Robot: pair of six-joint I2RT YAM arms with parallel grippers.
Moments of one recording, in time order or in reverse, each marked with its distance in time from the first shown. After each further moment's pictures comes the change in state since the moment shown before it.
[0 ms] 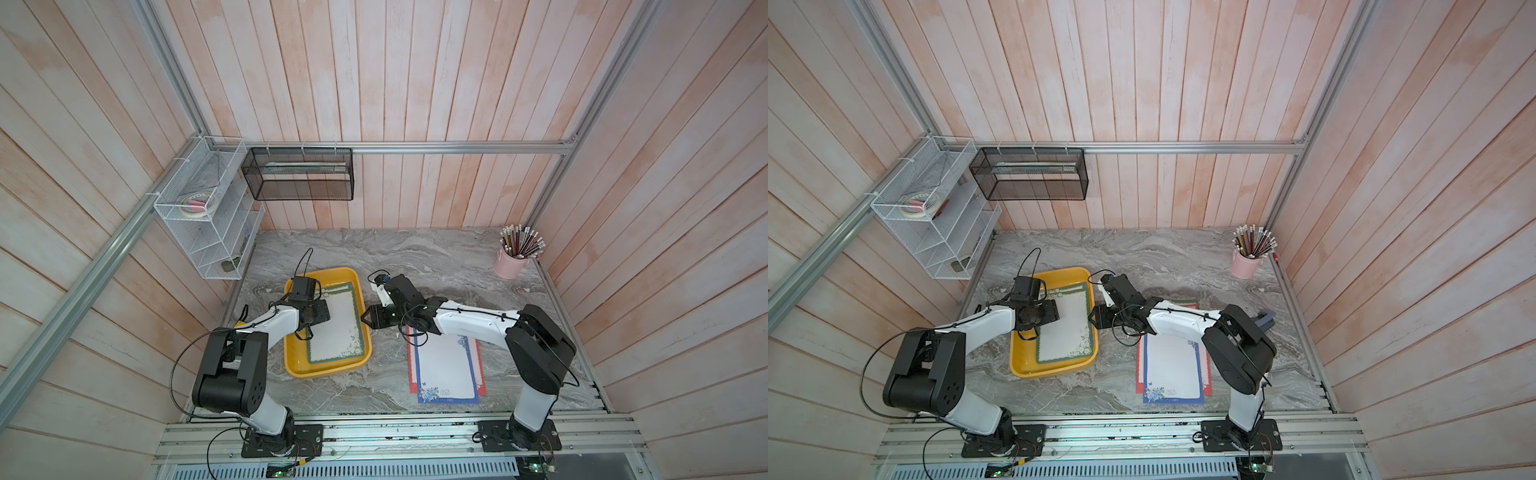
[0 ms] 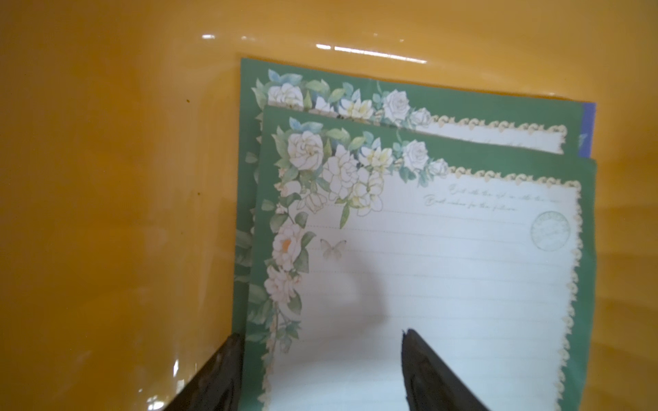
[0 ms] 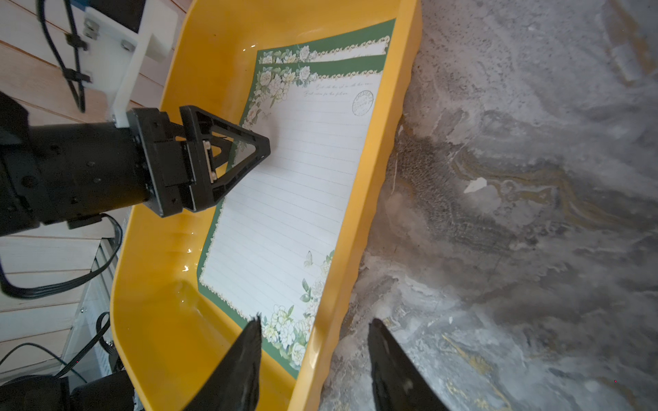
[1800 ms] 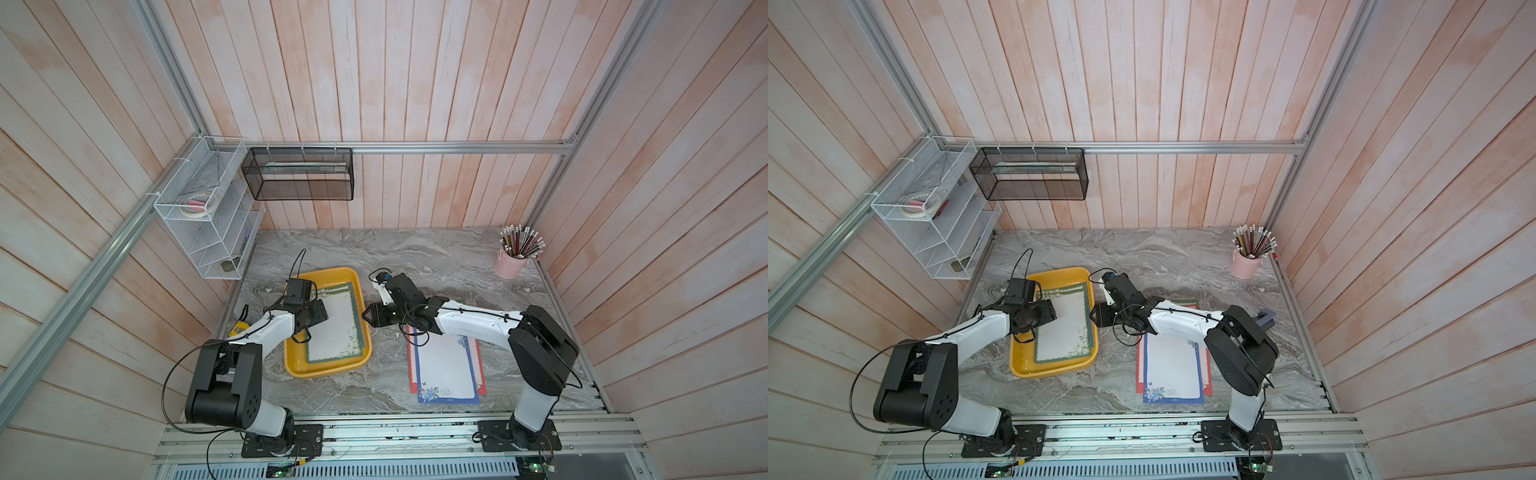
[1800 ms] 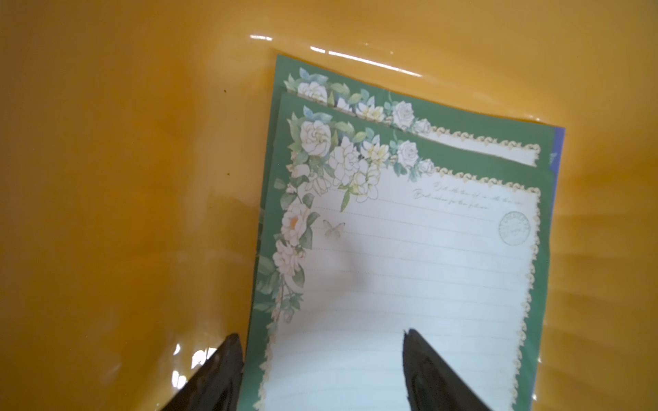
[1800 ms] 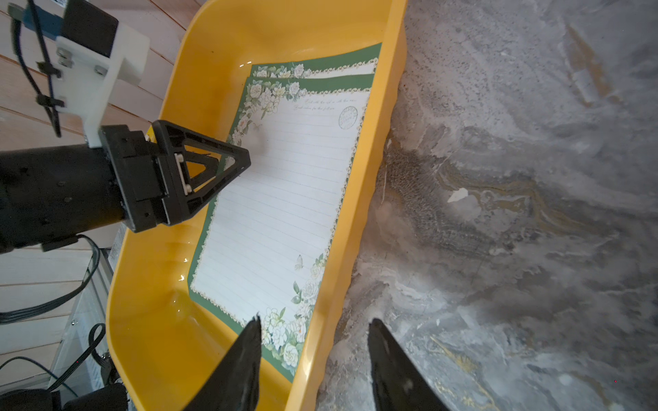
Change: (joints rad) left arm 0.016 -0.083 -0.037 -0.013 0.012 -0.068; right arm 0.000 -0.016 0.000 -0.002 0.037 -0.001
